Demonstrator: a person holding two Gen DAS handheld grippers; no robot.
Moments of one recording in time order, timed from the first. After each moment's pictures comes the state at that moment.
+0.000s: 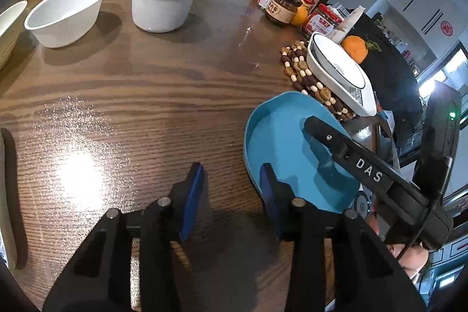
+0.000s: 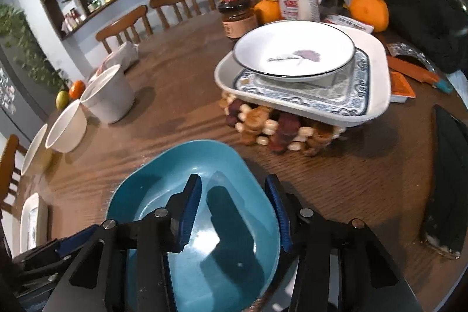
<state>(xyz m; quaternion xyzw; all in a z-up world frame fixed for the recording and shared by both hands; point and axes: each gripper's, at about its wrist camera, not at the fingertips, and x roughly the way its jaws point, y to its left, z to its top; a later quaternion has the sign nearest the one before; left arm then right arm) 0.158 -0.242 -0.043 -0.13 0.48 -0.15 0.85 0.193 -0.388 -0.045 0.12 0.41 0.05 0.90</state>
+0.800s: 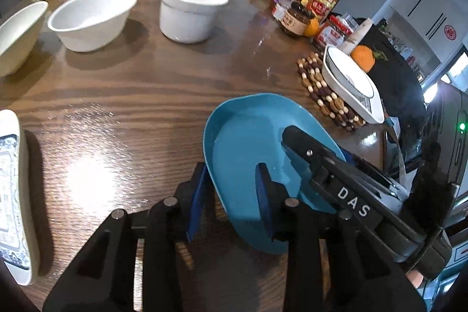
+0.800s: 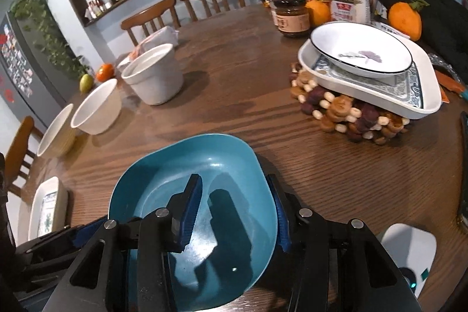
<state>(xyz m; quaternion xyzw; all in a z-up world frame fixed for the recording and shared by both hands) 0.153 -0.218 -0.036 -0.13 0.46 -0.13 0.87 0.185 -0.332 -0.042 0.11 0.40 0.10 0.90</state>
